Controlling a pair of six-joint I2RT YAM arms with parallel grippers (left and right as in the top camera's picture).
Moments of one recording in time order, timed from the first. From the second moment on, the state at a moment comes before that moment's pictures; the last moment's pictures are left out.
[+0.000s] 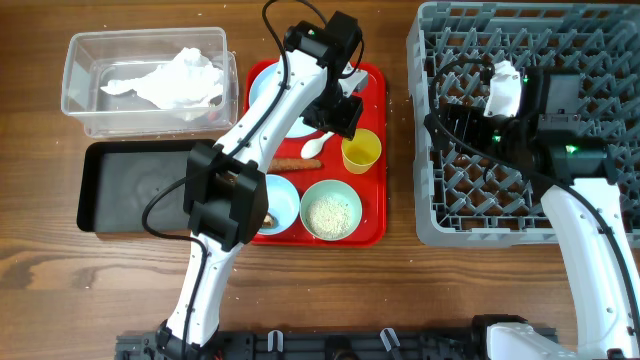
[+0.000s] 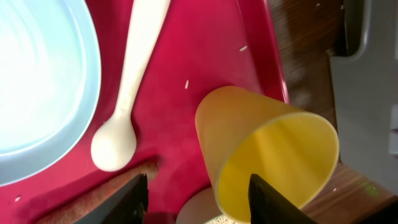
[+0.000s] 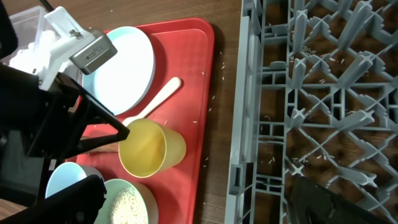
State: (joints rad) left arm -0.53 2.36 2.24 -1.40 0.23 -0.05; right arm 0.00 1.32 1.17 -0.76 -0.37 0.15
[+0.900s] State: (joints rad) left arm -0.20 2.29 2.29 -1.29 1.07 -0.05; right arm 0.00 1.32 1.17 -0.45 -0.76 0.20
